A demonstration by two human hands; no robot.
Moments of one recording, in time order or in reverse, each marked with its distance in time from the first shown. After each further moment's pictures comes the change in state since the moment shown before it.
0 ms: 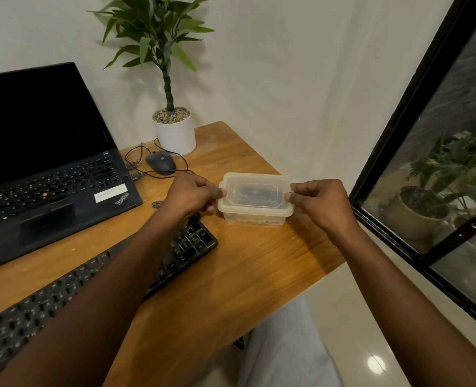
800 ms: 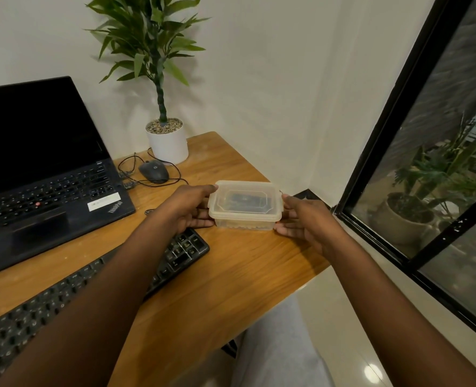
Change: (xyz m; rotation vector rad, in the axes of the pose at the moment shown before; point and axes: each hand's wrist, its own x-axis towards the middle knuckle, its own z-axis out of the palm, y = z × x) left_hand 0.003 0.011 0.012 -0.204 -0.104 -0.330; right_hand -0.007 -0.003 0.000 0.414 -0.175 0.469
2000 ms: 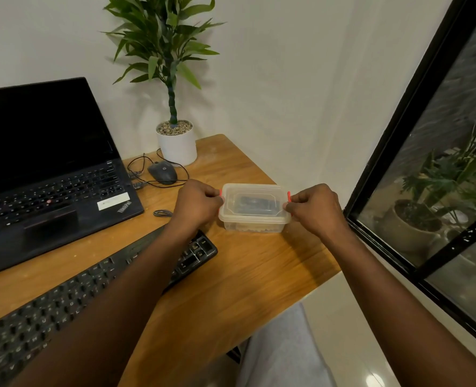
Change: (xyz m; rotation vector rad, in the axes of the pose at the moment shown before) left_hand 0.011 -0.014 -0.002 0.391 0.301 0.483; right_hand 0.004 -0.016 0.008 -0.731 0.253 -0.469
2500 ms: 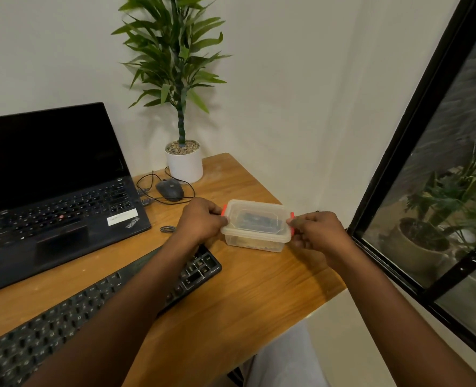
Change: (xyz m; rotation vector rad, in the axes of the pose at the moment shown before) left_hand -0.002 0.005 -0.010 0.066 -0.099 -0.052; right_hand -0.005 0.007 -0.006 0.470 -0.189 0.263
